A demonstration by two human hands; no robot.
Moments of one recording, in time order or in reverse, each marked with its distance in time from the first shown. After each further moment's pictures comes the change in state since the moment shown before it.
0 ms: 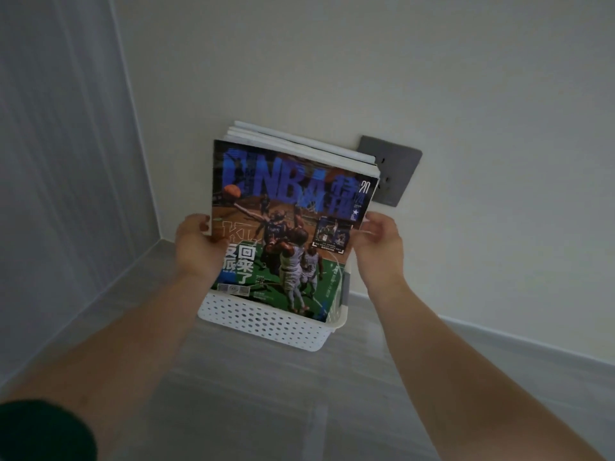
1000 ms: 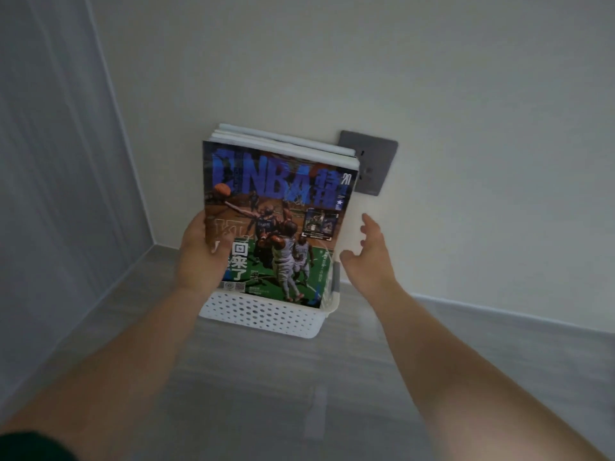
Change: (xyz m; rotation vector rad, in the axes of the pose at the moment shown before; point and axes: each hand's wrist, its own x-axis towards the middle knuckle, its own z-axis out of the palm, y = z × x) left_hand -0.028 0.008 -0.015 -0.159 -0.185 0.238; right_hand -0.017 0.018 -0.019 -0.391 -0.126 0.004
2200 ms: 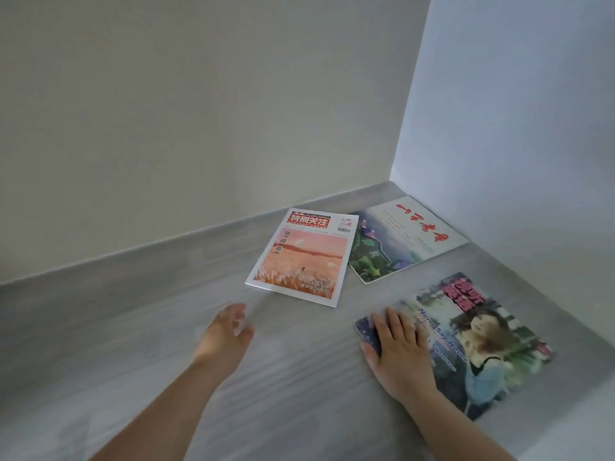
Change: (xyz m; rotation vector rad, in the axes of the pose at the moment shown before) left_hand -0.429 0.196 0.389 0.322 -0.831 -0.097; right_hand -0.318 0.397 -0.469 -0.846 0.050 0.475
